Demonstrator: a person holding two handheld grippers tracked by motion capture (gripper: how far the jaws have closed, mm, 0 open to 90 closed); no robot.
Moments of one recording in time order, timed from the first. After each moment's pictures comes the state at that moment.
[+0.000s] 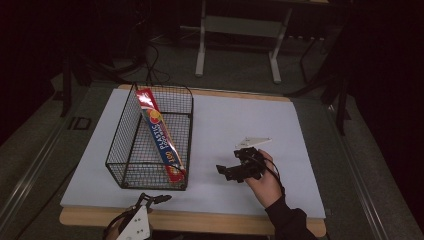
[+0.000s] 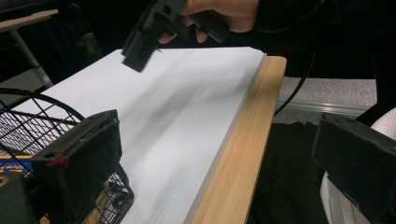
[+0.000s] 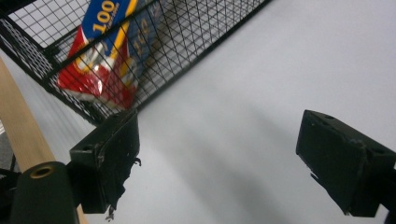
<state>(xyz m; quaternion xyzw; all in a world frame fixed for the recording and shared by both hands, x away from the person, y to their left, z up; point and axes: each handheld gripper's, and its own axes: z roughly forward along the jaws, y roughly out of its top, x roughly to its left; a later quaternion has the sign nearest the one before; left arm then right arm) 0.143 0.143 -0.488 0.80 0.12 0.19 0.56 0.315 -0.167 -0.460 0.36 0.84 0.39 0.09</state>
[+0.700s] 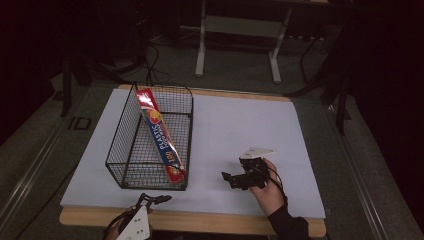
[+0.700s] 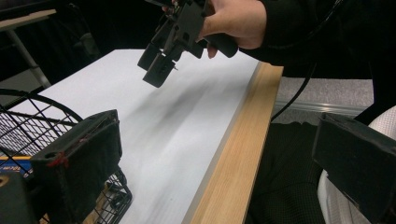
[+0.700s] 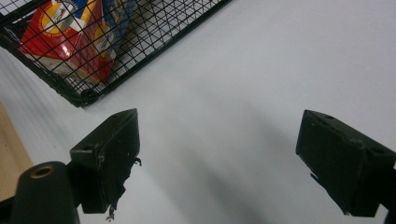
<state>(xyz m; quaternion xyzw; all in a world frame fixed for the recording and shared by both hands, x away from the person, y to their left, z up) 0.143 0.143 -0.488 0.80 0.12 0.19 0.56 0.305 -0.181 -0.486 0.37 0.84 0.38 0.11</state>
